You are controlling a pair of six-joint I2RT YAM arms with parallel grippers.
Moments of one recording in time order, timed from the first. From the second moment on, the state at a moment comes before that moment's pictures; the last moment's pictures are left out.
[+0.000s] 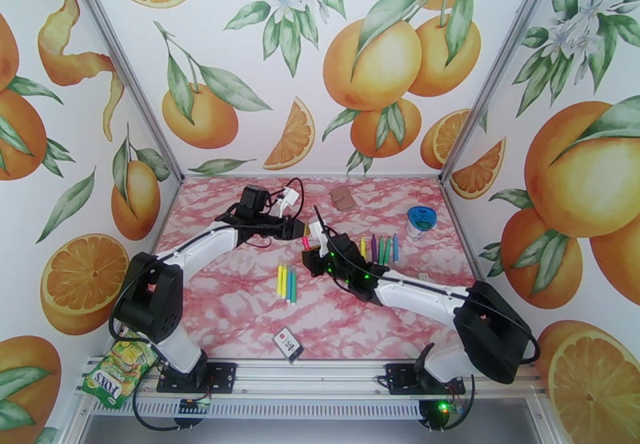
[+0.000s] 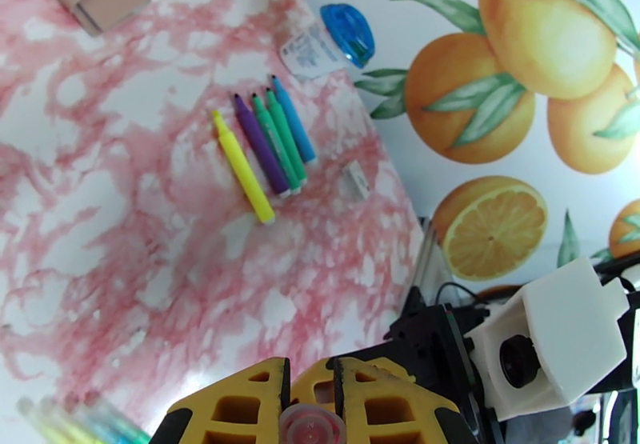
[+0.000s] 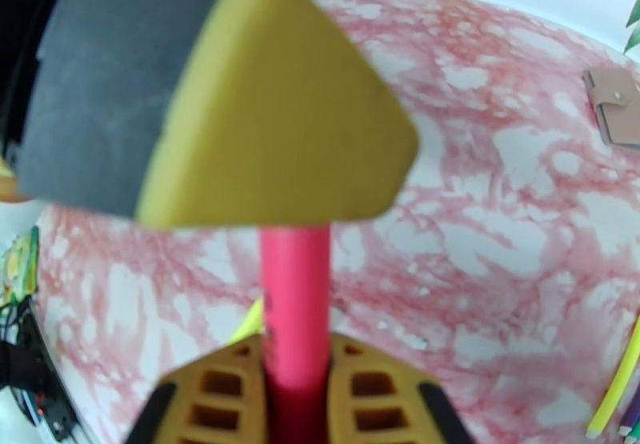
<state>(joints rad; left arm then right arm) -0.39 1.69 1.19 -0.22 0.88 -0.42 0.80 1.49 0.77 0.24 -0.03 0.36</state>
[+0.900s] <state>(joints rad) -0.26 1.70 1.25 -0.22 0.66 -0.51 0.82 1.48 0.68 0.23 0.02 0.35</state>
